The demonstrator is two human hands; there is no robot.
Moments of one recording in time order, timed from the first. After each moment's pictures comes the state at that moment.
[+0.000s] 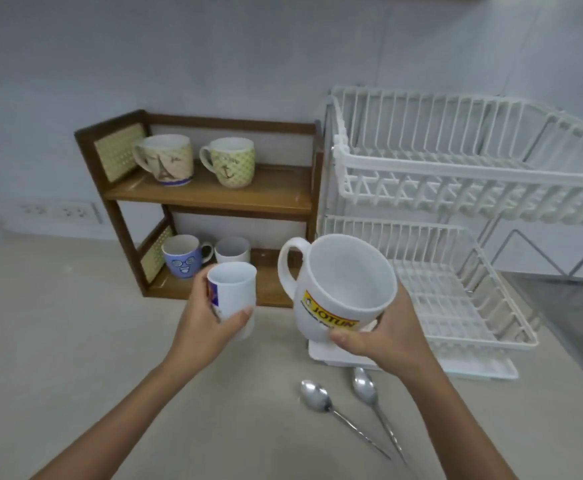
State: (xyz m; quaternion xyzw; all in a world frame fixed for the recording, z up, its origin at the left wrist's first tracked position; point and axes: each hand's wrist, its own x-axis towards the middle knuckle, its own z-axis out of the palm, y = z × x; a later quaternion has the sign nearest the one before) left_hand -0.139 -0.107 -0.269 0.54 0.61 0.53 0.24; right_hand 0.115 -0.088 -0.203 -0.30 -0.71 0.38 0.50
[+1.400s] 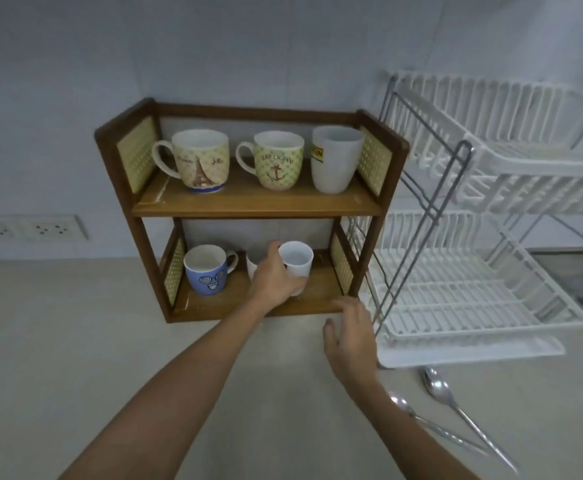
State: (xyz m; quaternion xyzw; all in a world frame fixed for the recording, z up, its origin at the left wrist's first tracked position) left_hand -0.208 0.061 -0.299 0.61 0.64 0.36 0.28; right_hand -0.056 -0.030 -0.348 -0.62 -0.66 0.06 0.41
